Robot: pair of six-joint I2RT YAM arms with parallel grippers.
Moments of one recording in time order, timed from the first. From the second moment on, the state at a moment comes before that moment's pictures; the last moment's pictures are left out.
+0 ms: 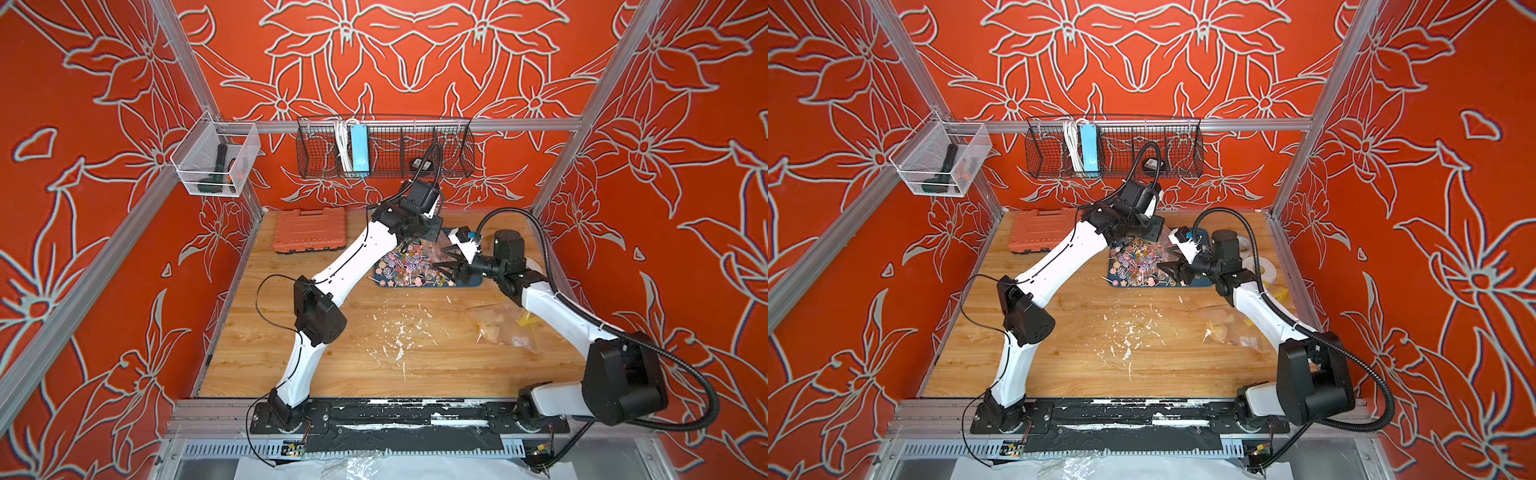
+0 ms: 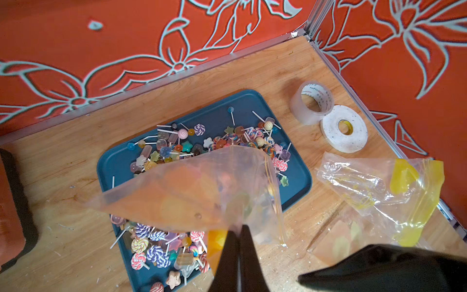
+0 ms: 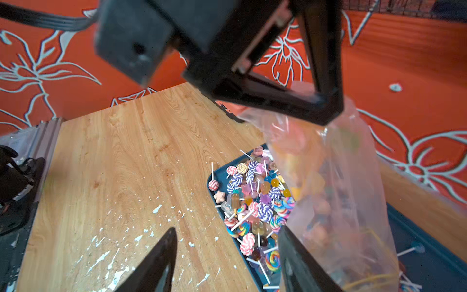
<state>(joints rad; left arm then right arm) -0.66 2.16 2.36 -0.93 -0.05 -0.25 0.24 1.38 0.89 0.08 -0.75 -0.27</state>
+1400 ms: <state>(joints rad) -0.64 2.21 2.36 -0.91 0.02 -0.47 0.30 1.62 0.87 0.55 -0.43 -0.19</state>
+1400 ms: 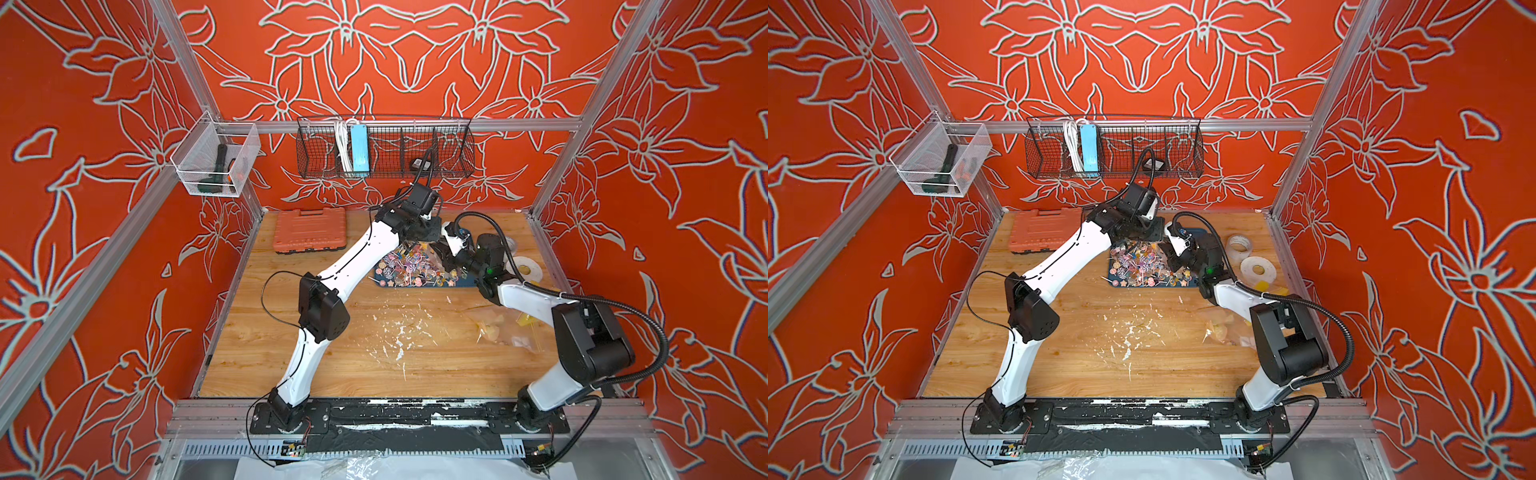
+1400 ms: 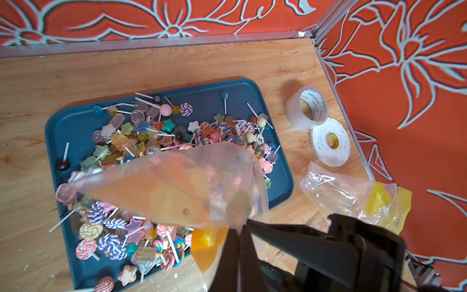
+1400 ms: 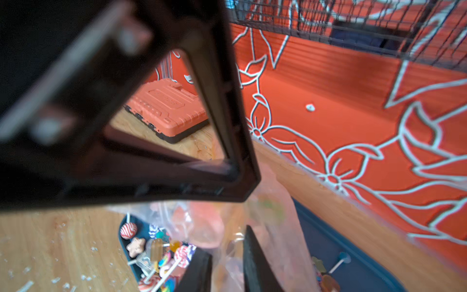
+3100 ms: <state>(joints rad) -0.55 2.21 2.34 -0.86 -0.07 -0.37 0.18 1.75 0.92 0.76 -0.63 0.06</state>
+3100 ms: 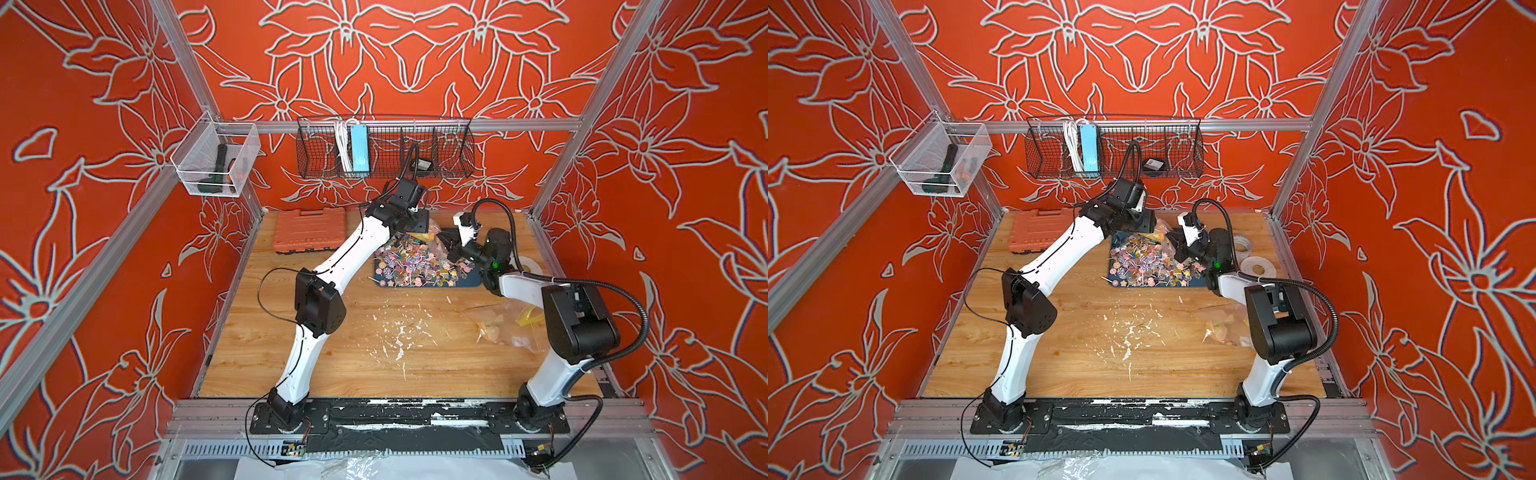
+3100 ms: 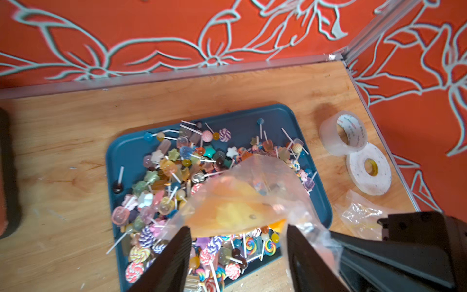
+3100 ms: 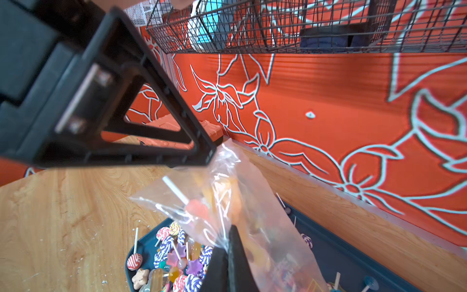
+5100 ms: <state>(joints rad) -0.37 1.99 1.79 -0.27 0.79 0.73 0.05 1.86 1.05 0.89 -1.11 0.27</state>
